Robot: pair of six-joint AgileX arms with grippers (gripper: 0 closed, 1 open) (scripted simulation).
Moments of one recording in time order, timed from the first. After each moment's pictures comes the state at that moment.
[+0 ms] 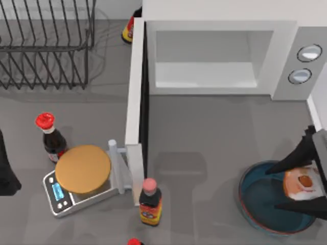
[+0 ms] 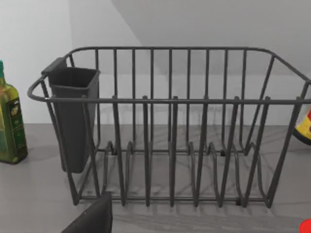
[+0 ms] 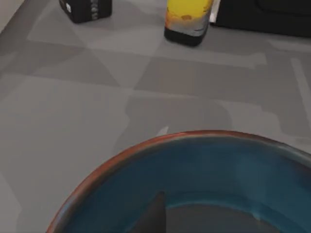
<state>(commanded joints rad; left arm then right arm) 0.00 0.00 0.00 0.00 0.00 0.00 -0.03 1.81 0.75 -0.68 -1.15 -1.85</state>
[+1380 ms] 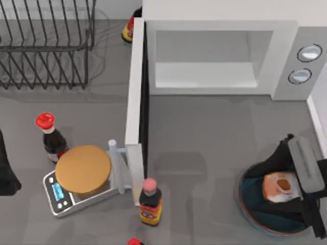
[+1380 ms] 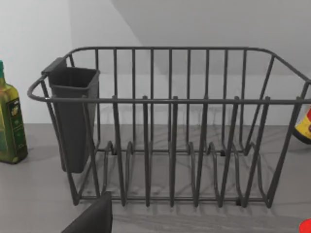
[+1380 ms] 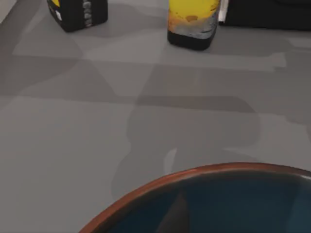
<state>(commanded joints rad) 0.00 0.00 0.00 0.00 0.00 0.00 0.10 1.85 0.62 -0.19 -1.16 -1.50</state>
